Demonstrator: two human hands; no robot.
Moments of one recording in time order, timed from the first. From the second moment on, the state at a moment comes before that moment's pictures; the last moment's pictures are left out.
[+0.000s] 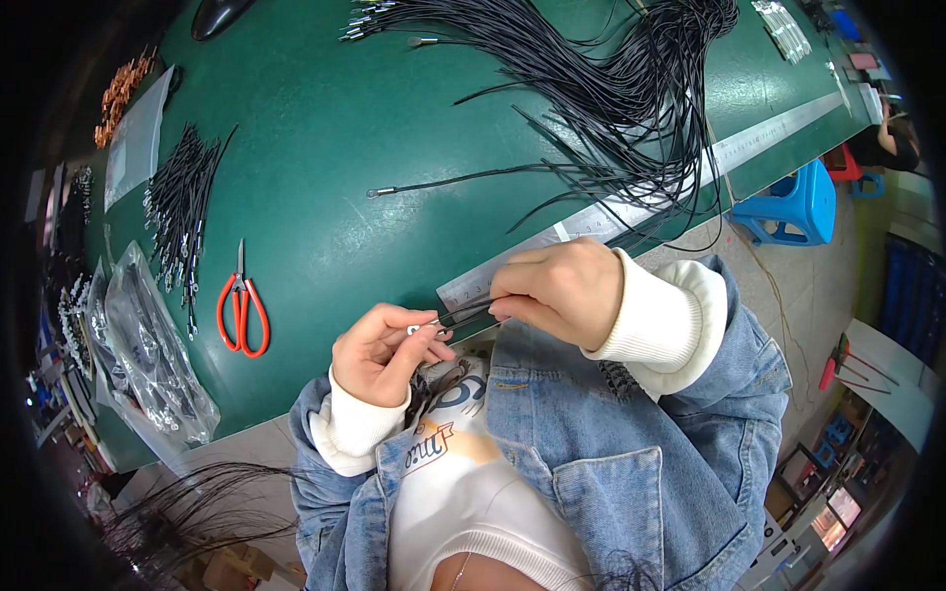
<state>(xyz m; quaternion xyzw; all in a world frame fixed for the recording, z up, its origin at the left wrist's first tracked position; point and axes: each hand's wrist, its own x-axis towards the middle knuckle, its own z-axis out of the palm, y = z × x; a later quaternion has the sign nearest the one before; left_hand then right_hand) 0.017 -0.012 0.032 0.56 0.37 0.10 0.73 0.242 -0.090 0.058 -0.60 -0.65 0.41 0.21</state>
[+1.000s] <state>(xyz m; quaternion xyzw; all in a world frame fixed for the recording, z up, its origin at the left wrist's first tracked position) 0.020 -0.009 0.016 0.88 0.21 0.25 0.35 0.219 -0.088 0.048 -0.64 -0.66 0.35 0.15</state>
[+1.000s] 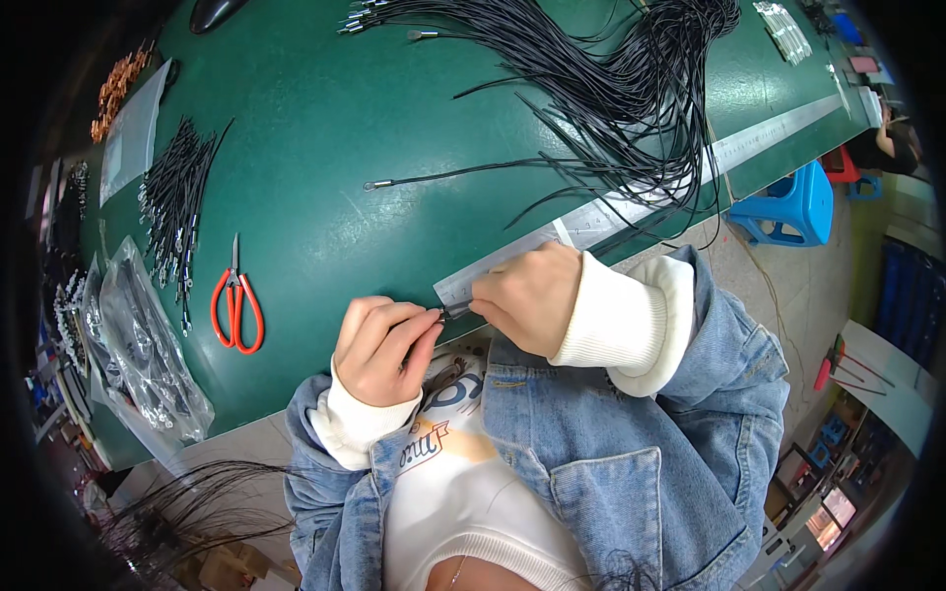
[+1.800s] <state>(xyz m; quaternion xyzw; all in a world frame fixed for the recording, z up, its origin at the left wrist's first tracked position) 0.025 -0.010 0.018 0.91 0.18 0.22 0.30 0.241 -0.077 0.052 -0.63 -0.67 0.37 0.09</state>
